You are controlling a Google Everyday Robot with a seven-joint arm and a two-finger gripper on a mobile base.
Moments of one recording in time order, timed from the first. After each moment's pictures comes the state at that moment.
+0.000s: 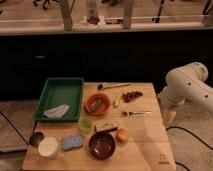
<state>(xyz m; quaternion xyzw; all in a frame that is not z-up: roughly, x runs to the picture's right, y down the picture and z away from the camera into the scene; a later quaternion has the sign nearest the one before) 0.292 0.109 0.681 -0.28 0.02 0.03 0.96</state>
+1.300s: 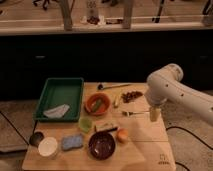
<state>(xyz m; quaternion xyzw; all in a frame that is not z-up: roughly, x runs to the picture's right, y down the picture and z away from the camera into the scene) 0.231 0.103 0.737 -0.27 0.01 -0.04 0.96</state>
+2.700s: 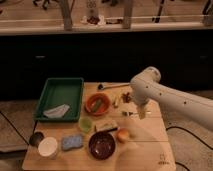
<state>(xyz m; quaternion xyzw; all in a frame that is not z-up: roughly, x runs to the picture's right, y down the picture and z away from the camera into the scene) 0.183 0.107 0.796 -0.27 -0.02 -0.15 0.95</state>
